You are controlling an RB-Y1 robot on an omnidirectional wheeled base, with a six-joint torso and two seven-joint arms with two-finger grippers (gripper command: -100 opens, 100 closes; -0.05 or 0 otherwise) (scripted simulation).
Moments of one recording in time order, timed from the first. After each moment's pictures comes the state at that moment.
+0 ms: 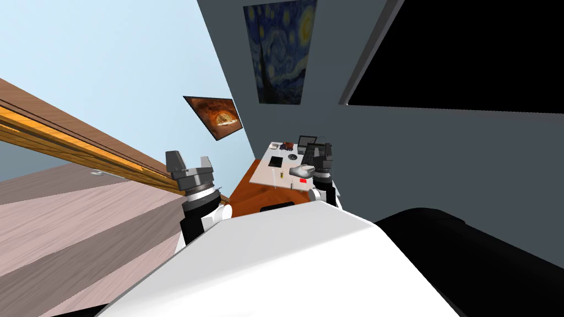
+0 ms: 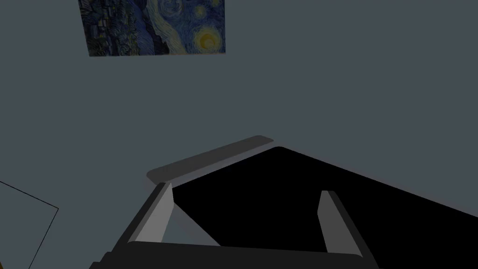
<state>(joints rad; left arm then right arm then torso) 0.52 -0.02 0.06 -2.32 0.06 -0.52 -0.14 0.48 -0.02 0.04 -2.25 -0.09 -0.55 0.15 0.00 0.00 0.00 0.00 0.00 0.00</state>
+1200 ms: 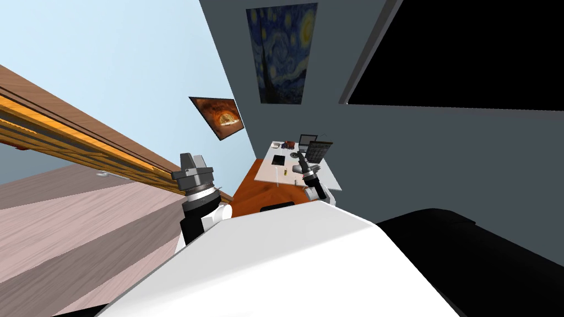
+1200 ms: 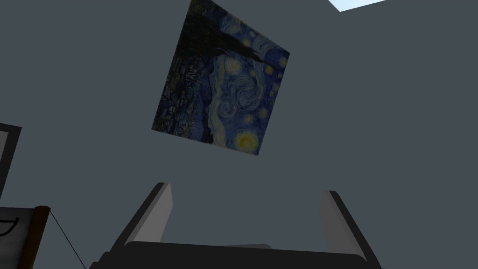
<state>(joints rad) 0.52 -0.02 0.06 -2.32 0.06 -0.52 -0.14 0.35 -0.22 0.16 -2.03 0.05 -0.40 0.29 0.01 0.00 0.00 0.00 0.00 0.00</state>
